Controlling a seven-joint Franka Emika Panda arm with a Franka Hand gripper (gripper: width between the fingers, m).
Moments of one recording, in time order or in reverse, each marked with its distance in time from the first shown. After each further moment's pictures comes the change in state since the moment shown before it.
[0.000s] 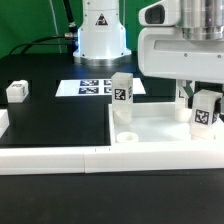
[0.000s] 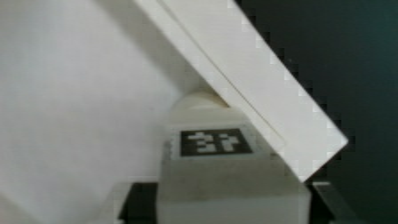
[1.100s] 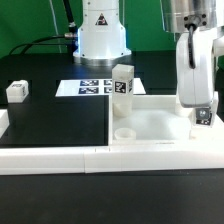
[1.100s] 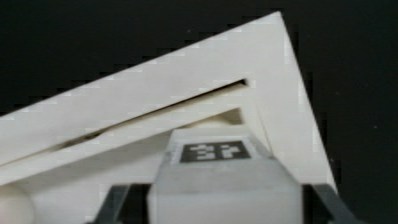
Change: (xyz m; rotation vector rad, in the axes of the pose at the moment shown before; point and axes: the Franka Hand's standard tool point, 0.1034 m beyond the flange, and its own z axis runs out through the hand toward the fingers) arm 0.003 0.002 0.002 0.017 -0.075 1.007
